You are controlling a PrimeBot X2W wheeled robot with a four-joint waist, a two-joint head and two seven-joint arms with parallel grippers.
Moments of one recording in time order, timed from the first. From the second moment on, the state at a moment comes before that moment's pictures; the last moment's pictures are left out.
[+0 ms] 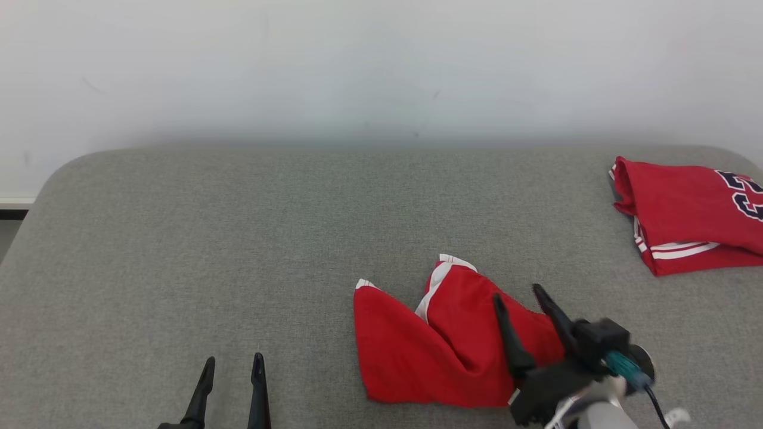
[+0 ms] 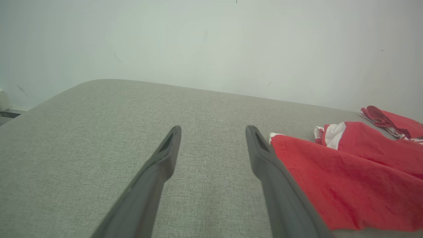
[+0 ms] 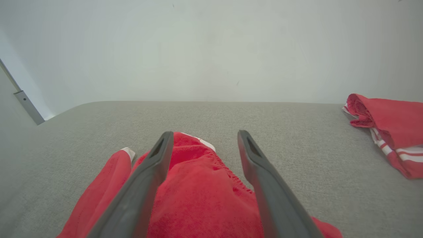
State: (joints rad) left arm 0.04 0.05 -0.14 0.16 -0.24 0.02 -0.26; right arm -0.21 -0.11 0.15 0.43 0.18 0.13 -0.24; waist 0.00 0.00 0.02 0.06
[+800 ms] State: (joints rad) left arm 0.06 0.05 -0.16 0.16 -0.25 0.02 -0.26; right arm -0.59 -0.19 0.48 0.92 0.35 0.13 0.14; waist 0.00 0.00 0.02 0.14
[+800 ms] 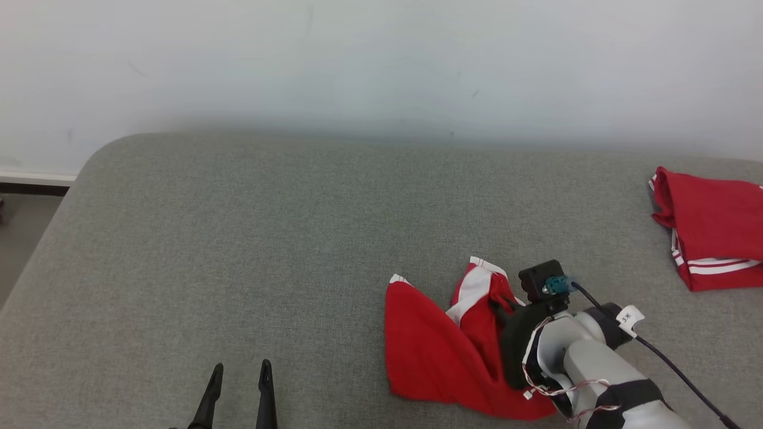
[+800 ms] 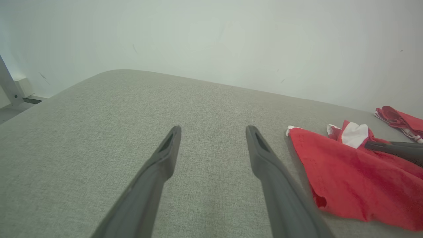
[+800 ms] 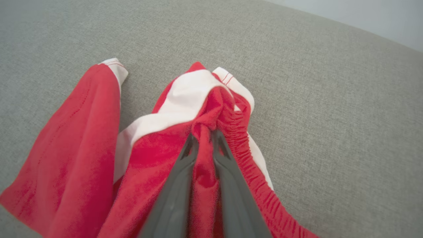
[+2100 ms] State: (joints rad) left arm 0.06 0.05 -0.15 0.15 -0.26 0.04 -0.26; right arm -0.23 -0.22 0.28 0.31 0.19 0.13 -0.26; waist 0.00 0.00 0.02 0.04
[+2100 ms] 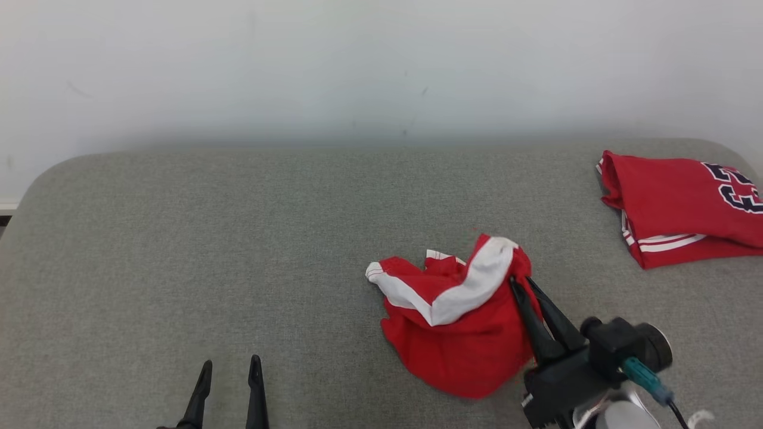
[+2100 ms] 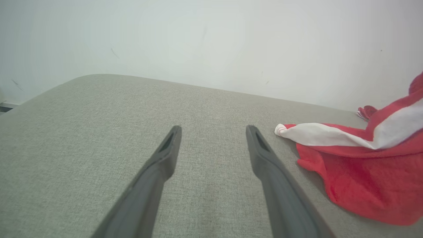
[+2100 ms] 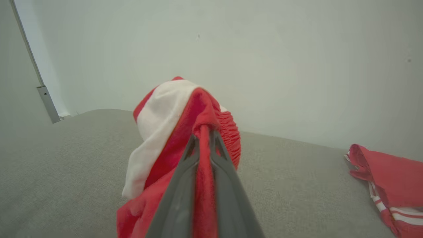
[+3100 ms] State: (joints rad) left arm 0.06 0.05 -0.16 0.16 -0.26 0.03 -0.26; right arm 0.03 -0.21 0.06 0.02 0.19 0.13 -0.26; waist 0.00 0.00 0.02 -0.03
